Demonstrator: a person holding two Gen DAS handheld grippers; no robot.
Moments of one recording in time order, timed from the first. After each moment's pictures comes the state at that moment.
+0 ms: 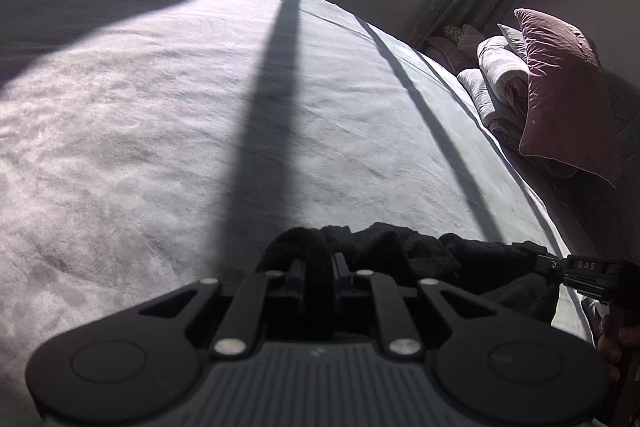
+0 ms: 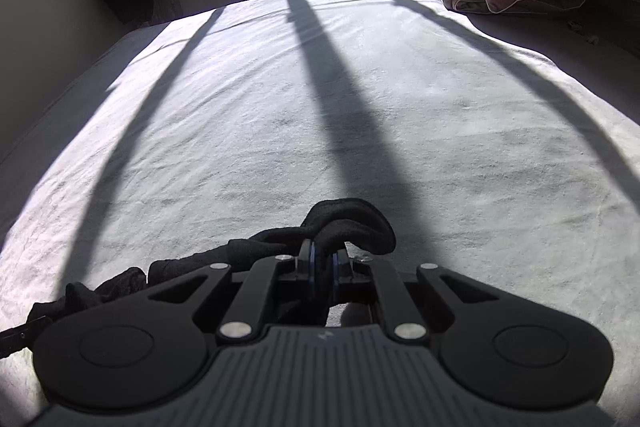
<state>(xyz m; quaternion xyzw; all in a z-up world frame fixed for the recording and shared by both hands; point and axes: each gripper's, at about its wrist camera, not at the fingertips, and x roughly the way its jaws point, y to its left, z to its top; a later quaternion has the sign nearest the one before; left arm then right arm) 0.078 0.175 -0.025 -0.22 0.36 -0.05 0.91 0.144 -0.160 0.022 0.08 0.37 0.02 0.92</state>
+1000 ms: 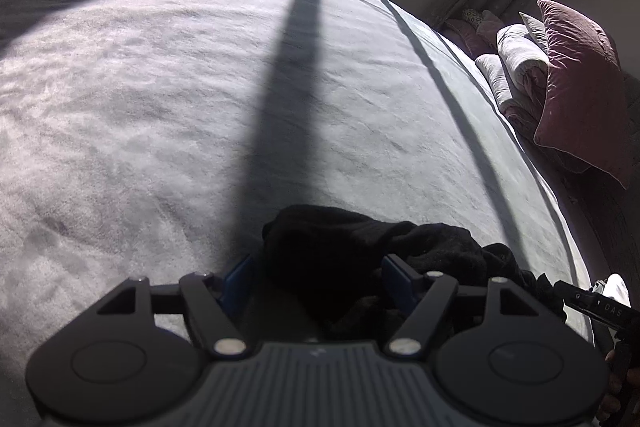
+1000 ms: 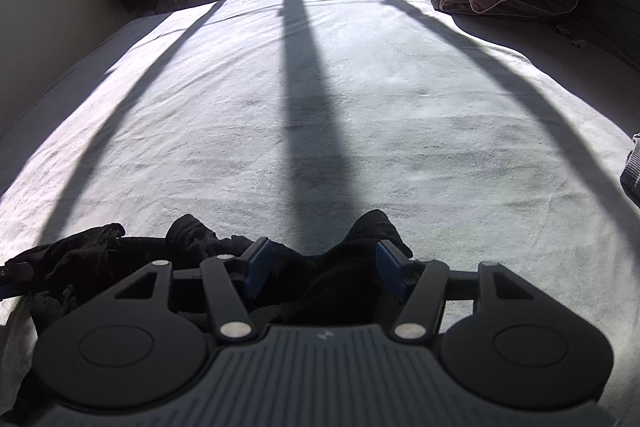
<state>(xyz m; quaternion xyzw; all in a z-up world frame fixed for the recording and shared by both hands) 0.086 0.172 -0.042 -0.23 0.40 -0.05 0.89 0.112 -0.199 0.007 0.05 0.37 0.05 0.93</state>
